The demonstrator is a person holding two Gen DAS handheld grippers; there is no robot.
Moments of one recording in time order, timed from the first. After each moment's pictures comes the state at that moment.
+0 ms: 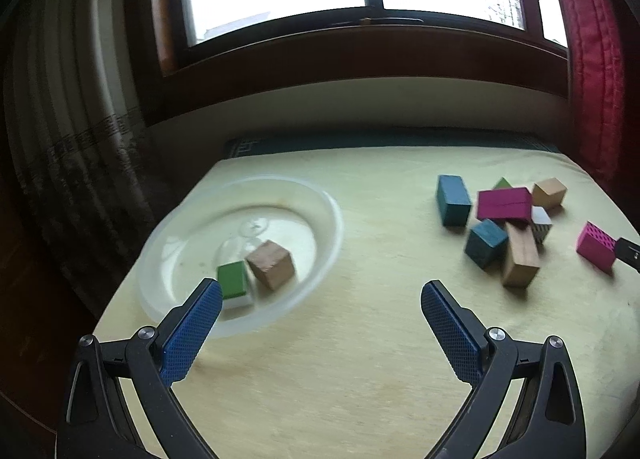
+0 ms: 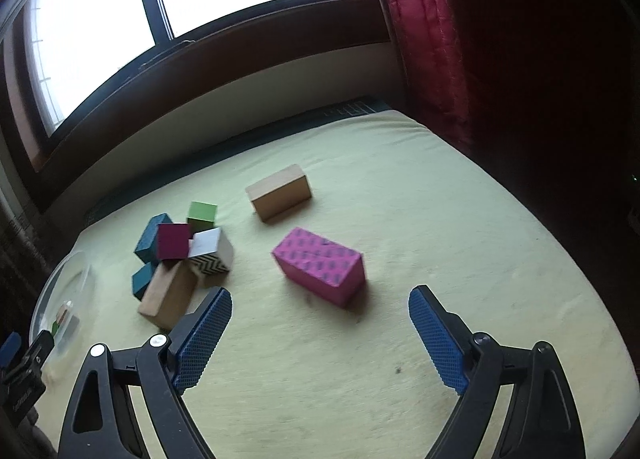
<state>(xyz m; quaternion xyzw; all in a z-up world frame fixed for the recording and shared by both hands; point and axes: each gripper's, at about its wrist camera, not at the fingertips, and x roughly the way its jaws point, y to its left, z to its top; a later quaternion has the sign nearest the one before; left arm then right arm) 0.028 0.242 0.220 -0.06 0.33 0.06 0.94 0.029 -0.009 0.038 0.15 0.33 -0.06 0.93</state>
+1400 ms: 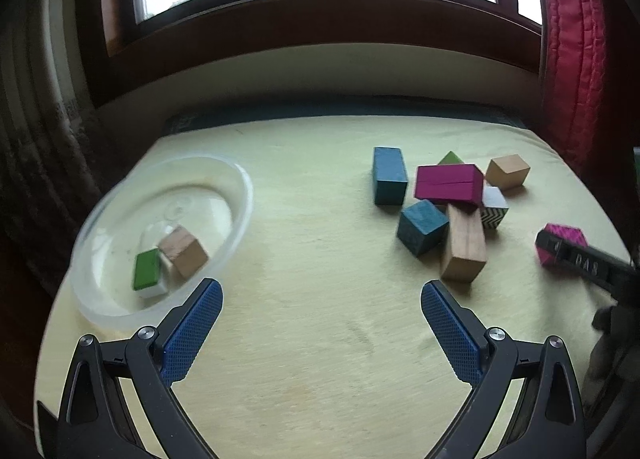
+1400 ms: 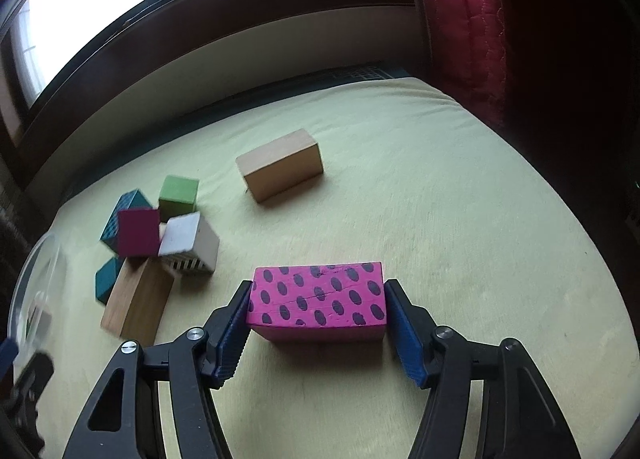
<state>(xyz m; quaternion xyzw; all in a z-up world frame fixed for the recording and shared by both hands) 0.057 0.203 0.212 -0.08 0.39 -0.02 0.92 0.072 0.010 0.013 0.13 0.39 -0.05 0.91</state>
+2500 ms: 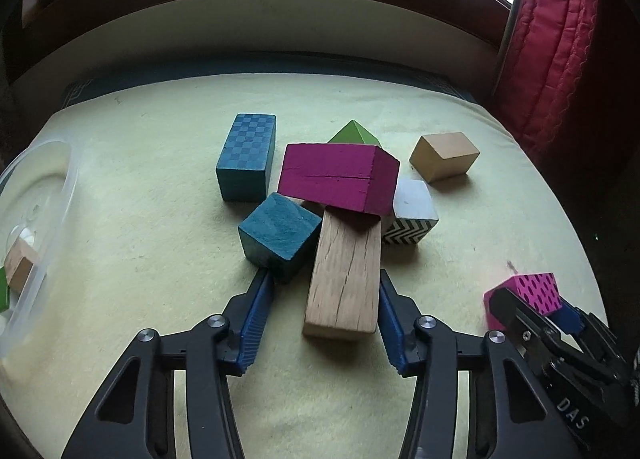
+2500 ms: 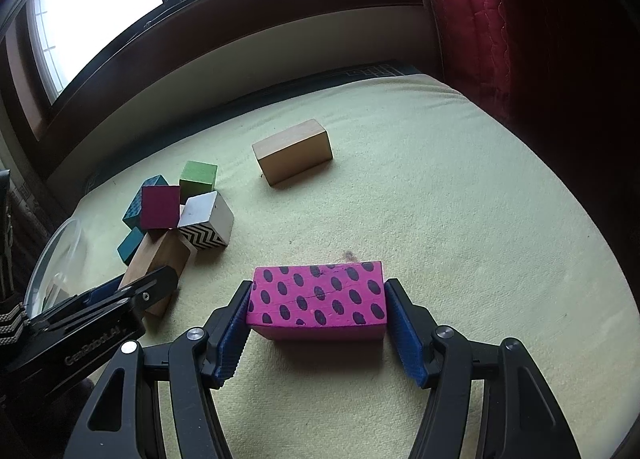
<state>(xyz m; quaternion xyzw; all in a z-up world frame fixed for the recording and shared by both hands) 0.124 0.125 0.181 -0.13 0.44 -0.13 0.88 0.056 0.001 0.007 0.14 0.38 -0.02 0.91</state>
